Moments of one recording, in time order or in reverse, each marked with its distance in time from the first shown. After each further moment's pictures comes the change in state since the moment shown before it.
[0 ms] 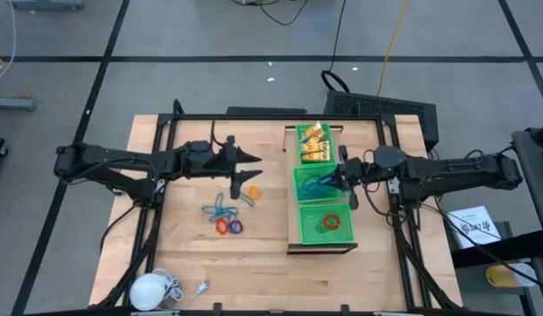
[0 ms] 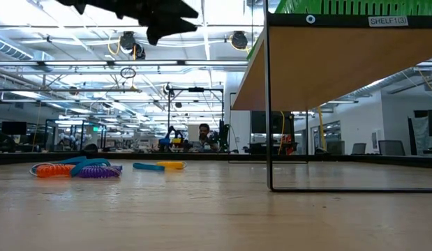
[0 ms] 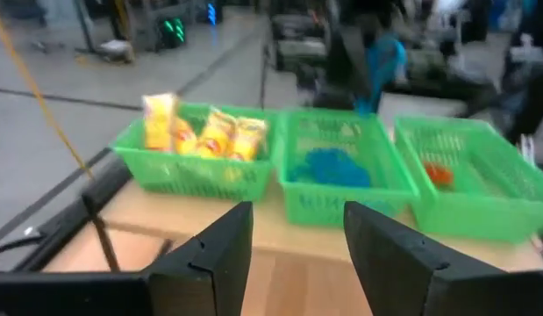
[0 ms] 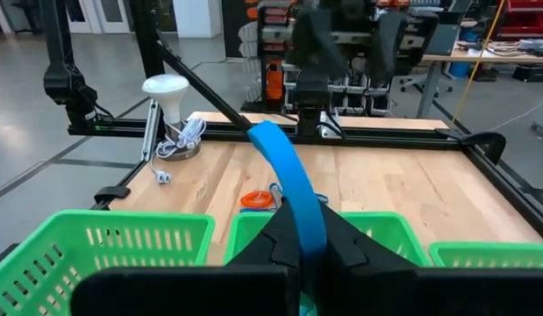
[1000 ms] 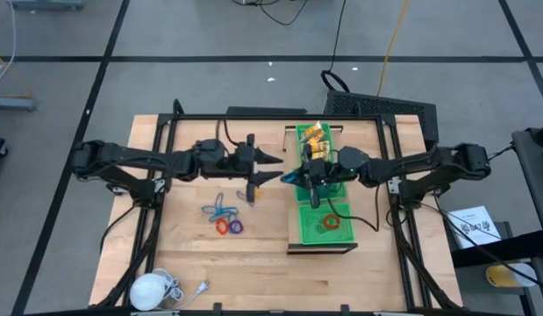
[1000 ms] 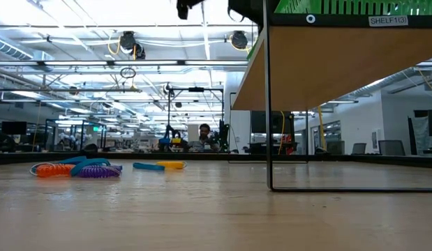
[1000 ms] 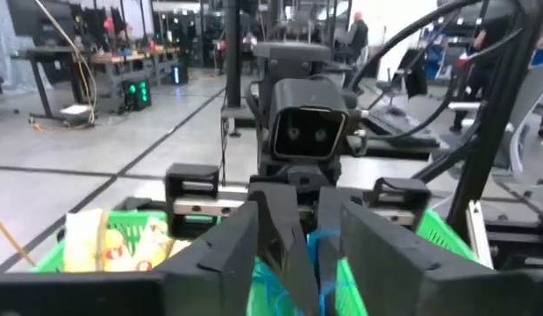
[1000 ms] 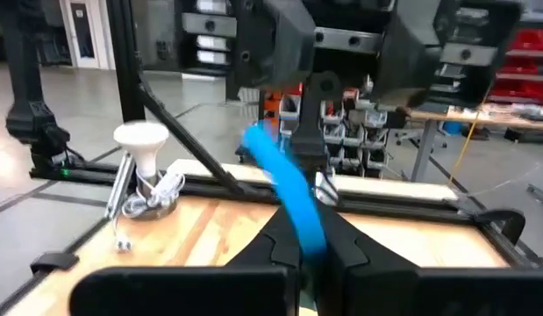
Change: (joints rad) left arm -0.045 0.183 0.200 0.160 0.064 0.039; right arm -0.003 0.506 0.159 0.503 -0.010 -0.043
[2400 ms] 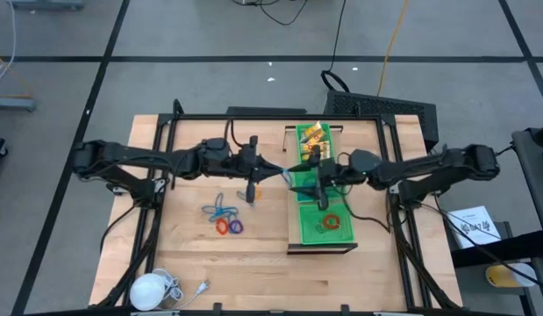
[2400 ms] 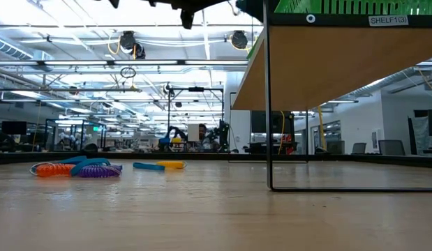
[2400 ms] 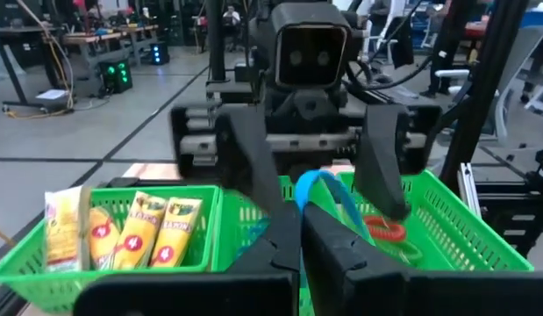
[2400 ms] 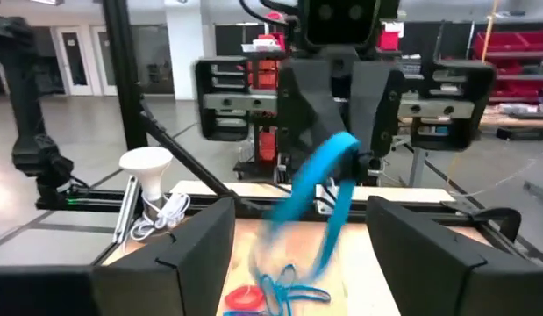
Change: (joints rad) left arm 0.032 0.029 -0.007 -0.047 0.086 0.040; right arm 0.046 -0.087 -0.047 0.009 0.080 0.066
